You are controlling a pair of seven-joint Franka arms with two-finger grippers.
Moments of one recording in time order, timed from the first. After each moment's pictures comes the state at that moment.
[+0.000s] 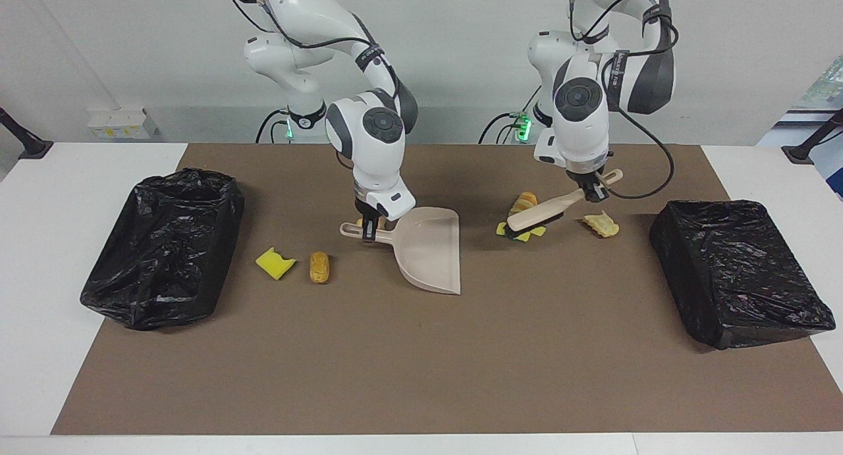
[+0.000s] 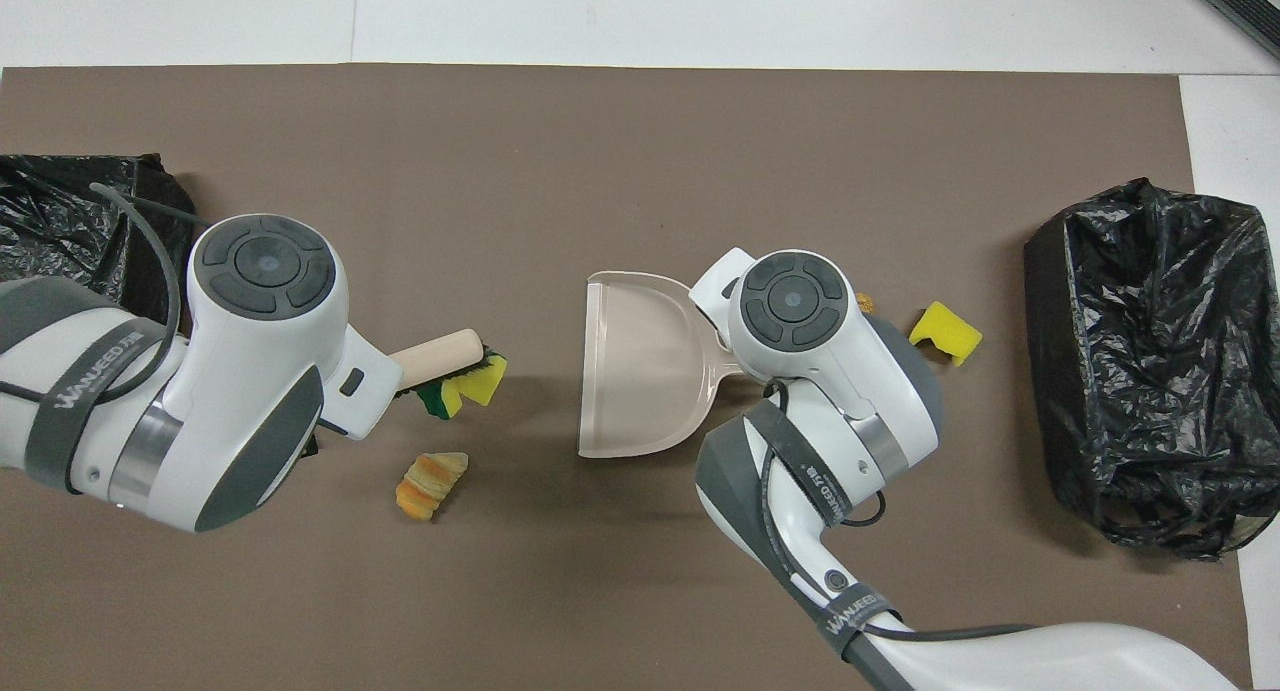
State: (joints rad) left arm -0.29 0.00 -0.10 -1.94 0.32 1.65 0.84; right arm 0.35 0.26 0.12 -1.88 -0.20 2.05 -0.97
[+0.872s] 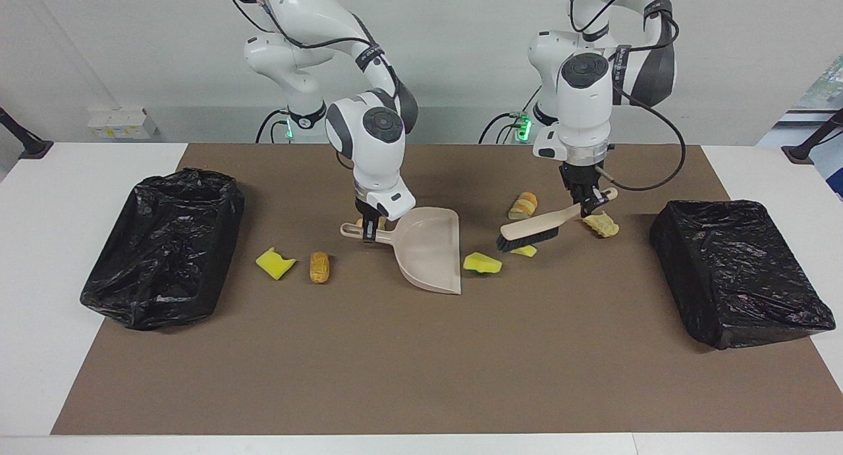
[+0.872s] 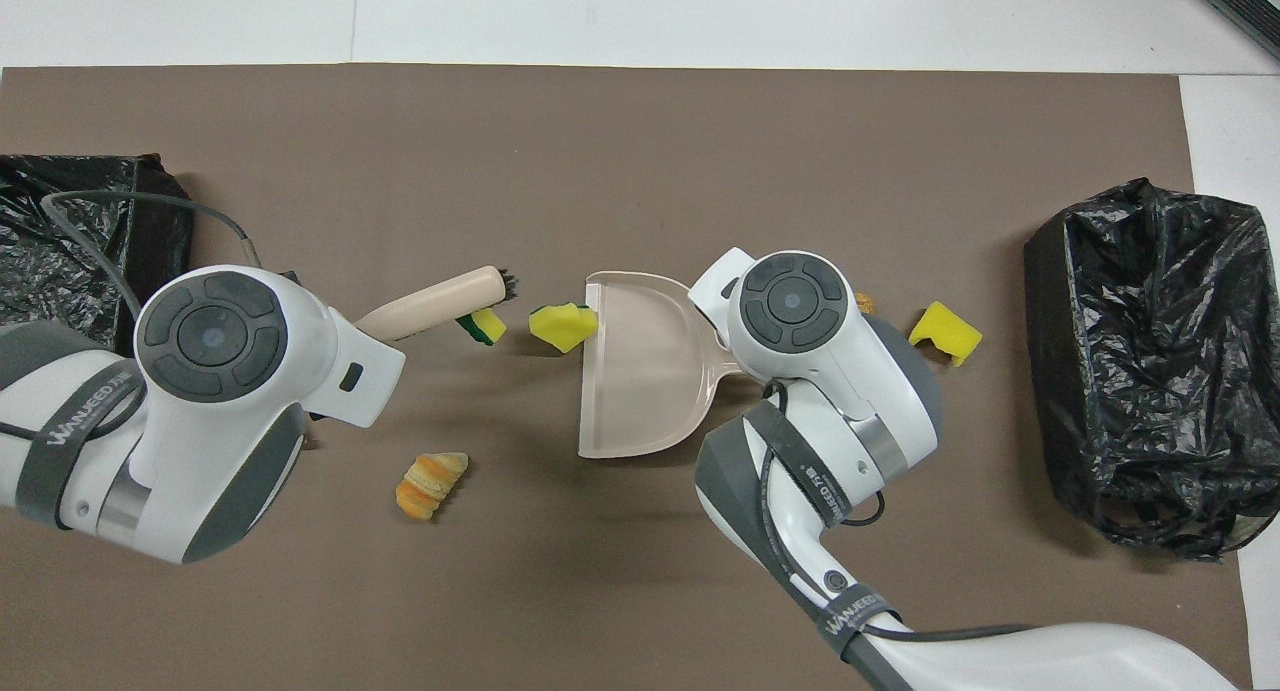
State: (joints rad) left arm -0.27 -0.05 -0.08 -2.08 0.33 2.07 0.78; right arm 0.35 0.26 0.12 -1.88 -0.20 2.05 -0.97
